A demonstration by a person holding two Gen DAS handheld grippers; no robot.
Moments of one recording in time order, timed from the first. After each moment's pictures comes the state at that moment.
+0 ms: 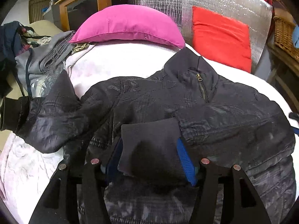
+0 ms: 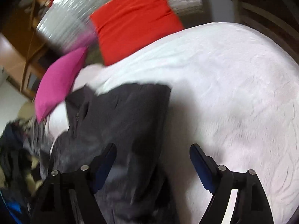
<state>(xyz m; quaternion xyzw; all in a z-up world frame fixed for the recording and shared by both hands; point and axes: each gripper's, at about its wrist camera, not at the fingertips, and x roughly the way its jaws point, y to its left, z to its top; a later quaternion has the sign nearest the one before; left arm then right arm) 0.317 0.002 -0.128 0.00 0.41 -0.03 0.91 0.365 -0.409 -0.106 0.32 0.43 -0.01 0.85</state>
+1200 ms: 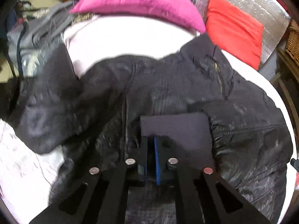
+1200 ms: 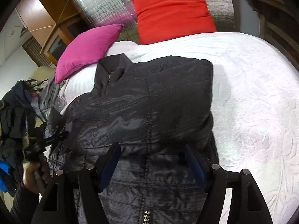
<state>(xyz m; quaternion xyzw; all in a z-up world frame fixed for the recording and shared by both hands) 0.354 0.039 -0.138 -0.05 0.48 -0.03 0.88 0.300 -0.305 -0.086 0.19 0.44 0.06 0.88</state>
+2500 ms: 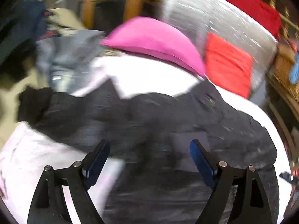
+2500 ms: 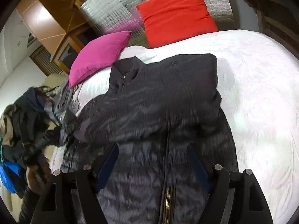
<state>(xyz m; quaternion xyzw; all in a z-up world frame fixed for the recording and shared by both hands) 0.282 0.135 -0.080 -0.09 0.37 -0.02 0.93 0.234 -0.279 -0.083 0.22 0.40 0.08 0.88</state>
